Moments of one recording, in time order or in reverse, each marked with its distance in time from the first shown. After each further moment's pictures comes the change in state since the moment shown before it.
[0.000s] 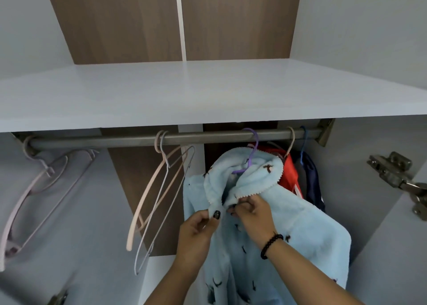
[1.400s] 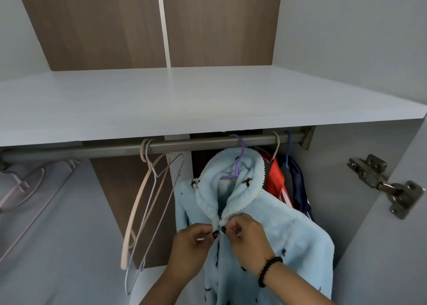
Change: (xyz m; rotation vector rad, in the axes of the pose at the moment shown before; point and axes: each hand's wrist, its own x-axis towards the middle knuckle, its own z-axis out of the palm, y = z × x) left_hand 0.016 -0.016 -0.001 0.350 -0.120 0.108; right_hand -0.028 -0.001 -0.013 -0.696 -0.063 -0.166
